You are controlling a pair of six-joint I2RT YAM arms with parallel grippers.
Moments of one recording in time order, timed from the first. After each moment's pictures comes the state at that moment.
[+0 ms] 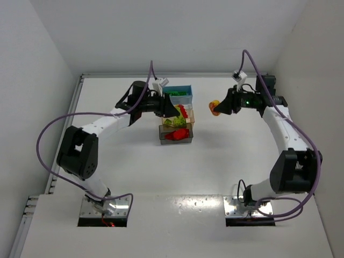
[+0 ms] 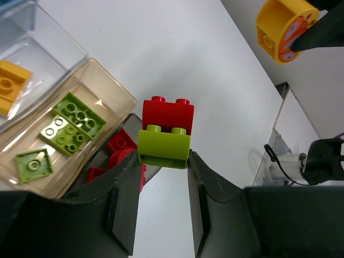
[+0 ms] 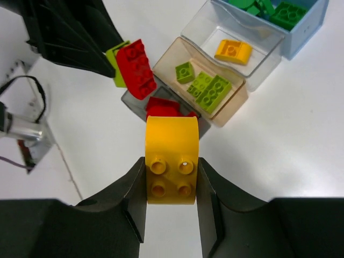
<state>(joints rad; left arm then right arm) -0.42 1.68 1.19 0.05 0.69 -0.37 -0.06 1.46 1.19 -0.49 -0.98 -0.20</state>
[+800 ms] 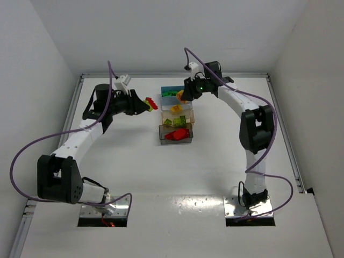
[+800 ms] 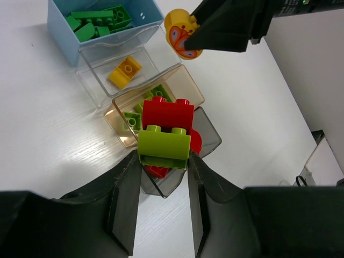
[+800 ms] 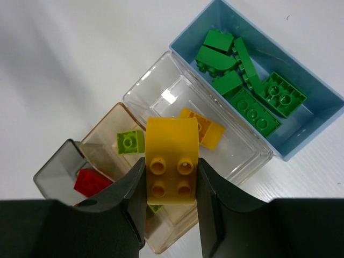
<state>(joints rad) -0.14 1.36 0.99 -0.02 0.62 -0.34 0.29 2.10 1.74 -0.37 -0.63 -0.19</state>
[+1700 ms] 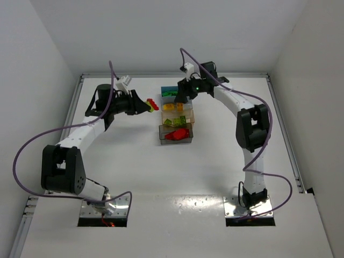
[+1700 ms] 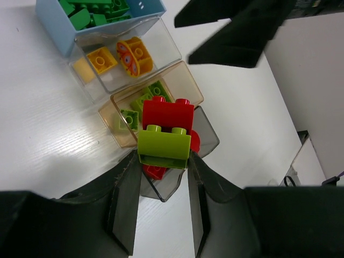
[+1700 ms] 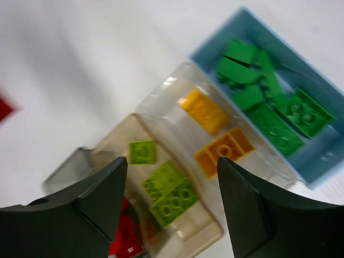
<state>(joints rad) -0.11 1.45 0.99 0.03 0.68 -0.39 0.32 2.17 1.80 -0.36 -0.62 -0.18</state>
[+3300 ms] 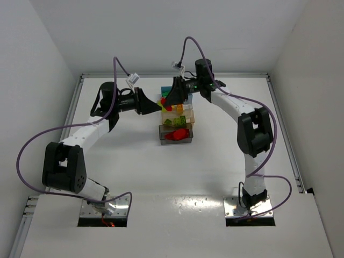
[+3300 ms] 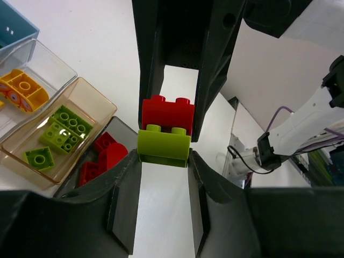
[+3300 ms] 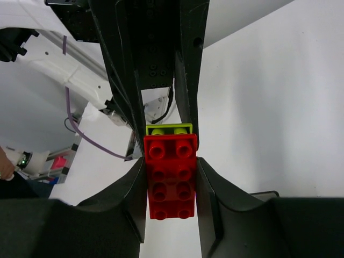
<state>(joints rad) -0.18 1.48 0.99 0.32 1.01 -0.53 0.39 2.07 1.68 0.02 -1.38 0.28</state>
